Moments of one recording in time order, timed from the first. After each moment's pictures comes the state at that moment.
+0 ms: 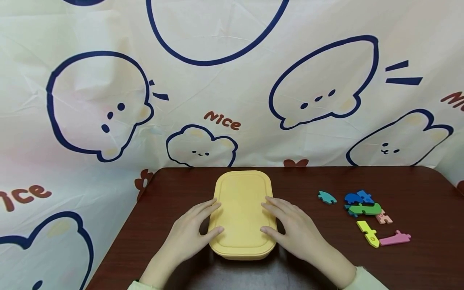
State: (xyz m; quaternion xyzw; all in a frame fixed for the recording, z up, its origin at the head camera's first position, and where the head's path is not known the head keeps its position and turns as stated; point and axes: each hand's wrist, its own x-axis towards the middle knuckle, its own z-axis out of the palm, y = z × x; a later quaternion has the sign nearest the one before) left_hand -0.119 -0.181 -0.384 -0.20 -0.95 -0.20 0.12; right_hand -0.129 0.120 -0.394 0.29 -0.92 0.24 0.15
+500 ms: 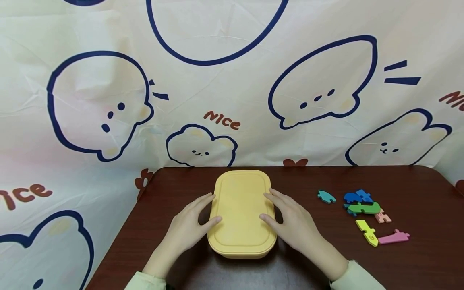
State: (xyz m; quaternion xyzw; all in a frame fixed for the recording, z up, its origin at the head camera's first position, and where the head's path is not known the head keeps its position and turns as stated) left_hand -0.133 -0.179 -0.381 -0.11 -0.96 -0.23 0.08; right_hand -0.137 0.113 -0.391 0.21 -0.92 0.29 0.15
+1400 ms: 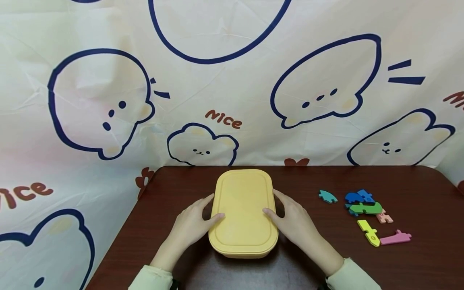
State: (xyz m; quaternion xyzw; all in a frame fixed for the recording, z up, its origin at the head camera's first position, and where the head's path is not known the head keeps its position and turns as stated) left_hand -0.145 -0.173 -0.385 -0.04 -0.97 -0.25 0.02; right_hand -0.148 0.109 -0.396 0.11 -0.92 0.38 0.05
